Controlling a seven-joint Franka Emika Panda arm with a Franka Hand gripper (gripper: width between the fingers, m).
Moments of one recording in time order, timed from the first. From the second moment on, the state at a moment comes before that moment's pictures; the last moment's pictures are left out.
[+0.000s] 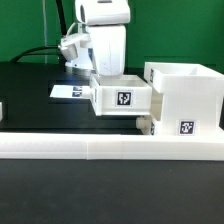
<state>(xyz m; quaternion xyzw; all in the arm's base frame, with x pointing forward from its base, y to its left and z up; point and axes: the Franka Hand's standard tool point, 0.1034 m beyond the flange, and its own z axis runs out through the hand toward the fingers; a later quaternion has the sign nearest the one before) 0.535 -0.017 0.061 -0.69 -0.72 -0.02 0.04</state>
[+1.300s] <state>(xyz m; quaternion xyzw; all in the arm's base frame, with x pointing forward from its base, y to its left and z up) 0.541 -0.010 0.055 -0.70 -0.71 -0.03 0.04</state>
